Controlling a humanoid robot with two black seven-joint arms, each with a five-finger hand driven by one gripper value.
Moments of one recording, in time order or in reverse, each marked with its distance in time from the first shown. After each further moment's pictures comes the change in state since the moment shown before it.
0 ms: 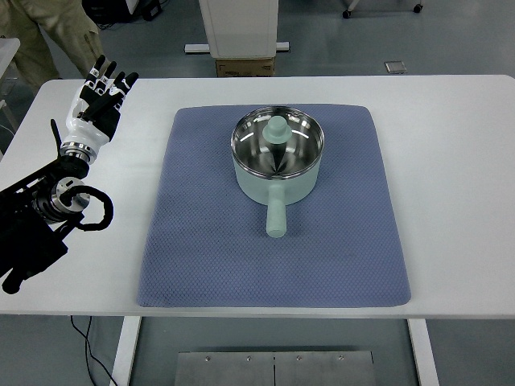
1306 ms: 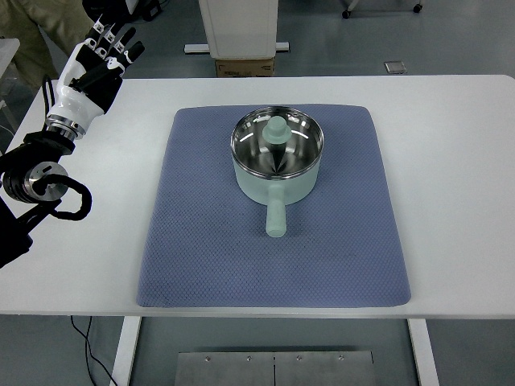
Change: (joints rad) left arm 0.001 0.206 -0.050 -0.376 0.213 0.001 -0.035; right arm 0.000 0.000 0.000 0.000 0.000 0.000 0.000
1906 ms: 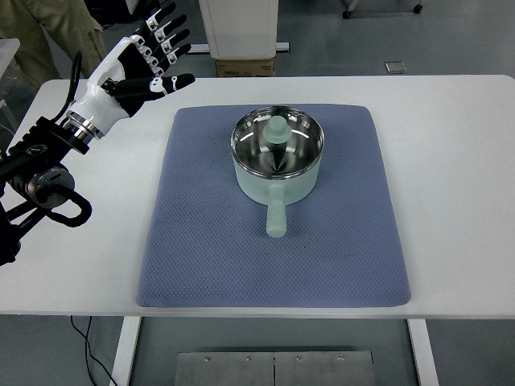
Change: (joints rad) left arm 0.002 0.064 -0.006 -0.222 0.366 0.012 -0.002; right arm 0.000 0.000 0.000 0.000 0.000 0.000 0.000
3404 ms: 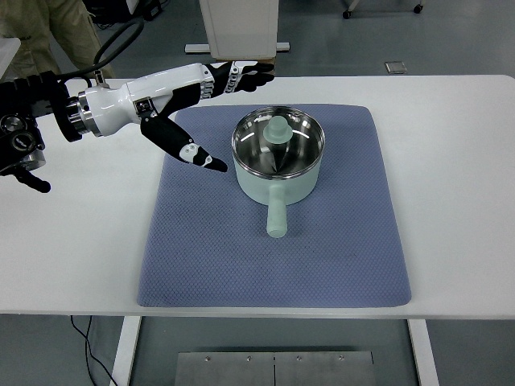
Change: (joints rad) left arm -0.208 0.163 0.118 -0.261 0.638 -0.157 0.014; right arm 0.000 0.000 0.000 0.000 0.000 0.000 -0.001
